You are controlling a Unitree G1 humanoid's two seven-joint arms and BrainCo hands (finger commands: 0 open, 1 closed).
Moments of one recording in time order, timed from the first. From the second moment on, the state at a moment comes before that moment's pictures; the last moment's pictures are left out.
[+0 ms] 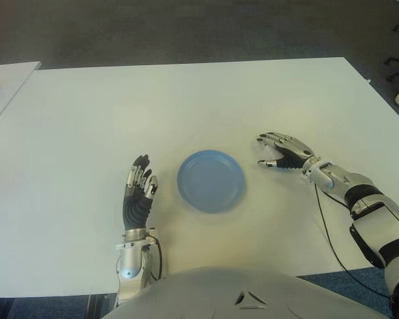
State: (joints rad) left arm 0.51 -0.07 -0.02 0.06 -0.02 -0.68 0.00; right arm -0.60 -0.63 0.61 1.21 -0.81 -0.79 -0.44
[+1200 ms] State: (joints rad) left arm 0.57 -0.08 -0.05 0.00 -0.01 -0.67 0.00; right arm -0.57 -0.62 0.62 1.23 -0.82 -0.78 -0.52
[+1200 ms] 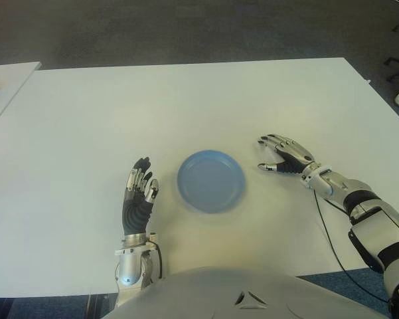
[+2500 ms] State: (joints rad) left arm 0.59 -0.09 -0.02 0.03 0.03 -0.82 0.04; right arm -0.55 -0.55 0.68 1.28 -0.91 -0.71 -1.16
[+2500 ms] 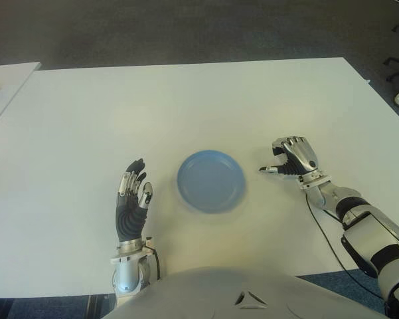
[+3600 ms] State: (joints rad) left arm 0.50 -0.09 0.03 0.22 0.02 -1.13 0.04; right arm -0.56 -0.51 0.68 1.28 -0.91 -0.70 -1.19
